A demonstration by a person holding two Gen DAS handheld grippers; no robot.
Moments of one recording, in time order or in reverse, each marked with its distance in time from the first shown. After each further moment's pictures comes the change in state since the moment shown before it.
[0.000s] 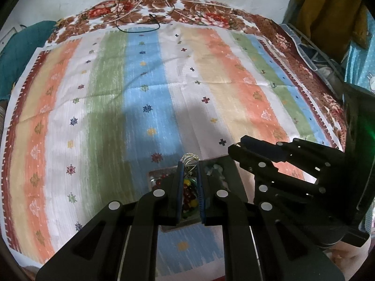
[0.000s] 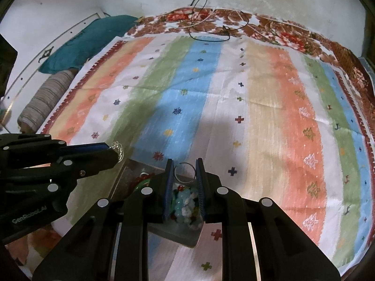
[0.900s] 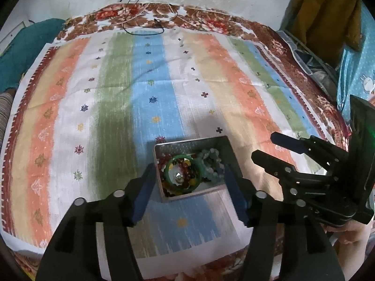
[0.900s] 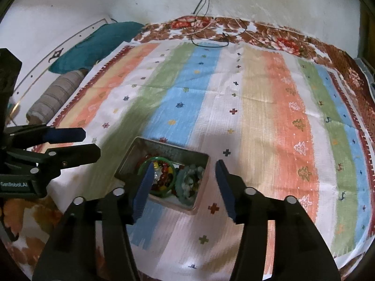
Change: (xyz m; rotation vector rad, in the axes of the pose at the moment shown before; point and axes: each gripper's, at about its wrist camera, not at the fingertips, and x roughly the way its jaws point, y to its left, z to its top) left arm -0.037 0.006 -0.044 -0.021 -0.047 -0.009; right arm -0.046 -0.004 -0.041 -0.025 -0.060 0.013
